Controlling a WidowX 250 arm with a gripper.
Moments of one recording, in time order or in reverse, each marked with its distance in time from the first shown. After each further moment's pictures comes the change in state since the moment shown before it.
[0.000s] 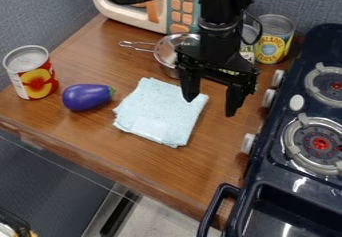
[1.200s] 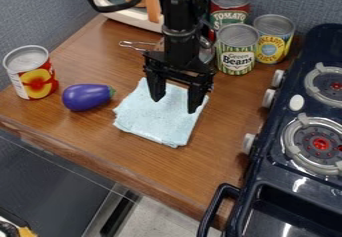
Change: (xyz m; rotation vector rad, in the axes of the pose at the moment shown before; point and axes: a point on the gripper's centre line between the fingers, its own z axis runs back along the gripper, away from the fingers) arm 0.008 0.064 -0.037 0.034 0.082 0.077
